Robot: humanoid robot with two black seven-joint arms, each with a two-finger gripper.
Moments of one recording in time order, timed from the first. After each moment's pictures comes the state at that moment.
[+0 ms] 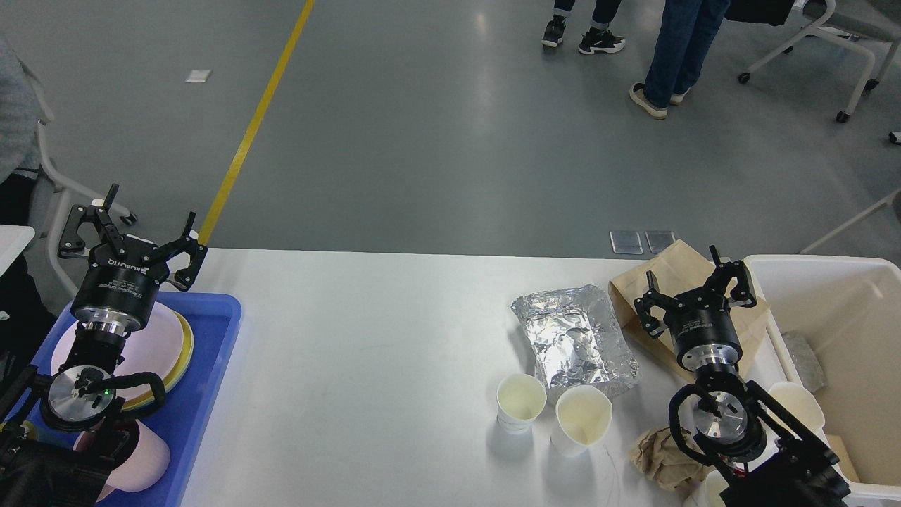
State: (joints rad) left arm -0.28 0.27 -1.46 -0.98 0.11 -0.42 -0.13; right arm 0.27 -0.15 1.14 0.91 -0.15 0.12 0.43
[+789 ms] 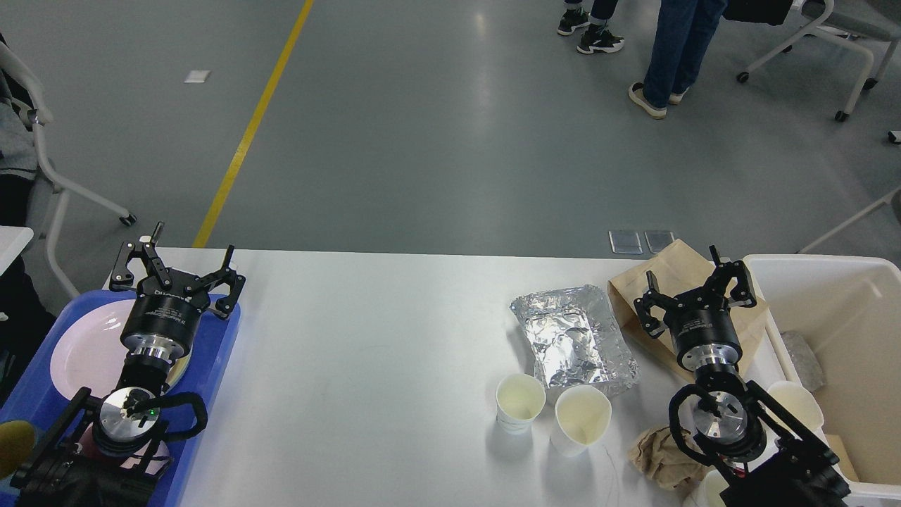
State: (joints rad) left arm -0.27 0.15 -1.46 -0.86 0.12 -0.42 -0.13; right arm 0.27 -0.15 1.14 0.91 -0.15 0.12 0.44
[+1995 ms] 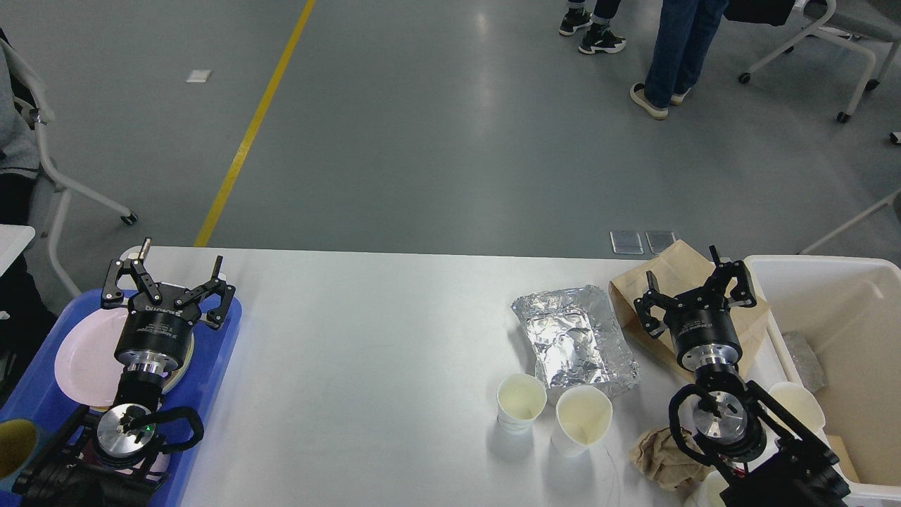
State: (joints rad) left arm -0.31 0.15 -1.45 -0.70 0.09 -0.59 -0.19; right arm 0.27 -0.15 1.14 0.90 -0.15 0.12 0.44
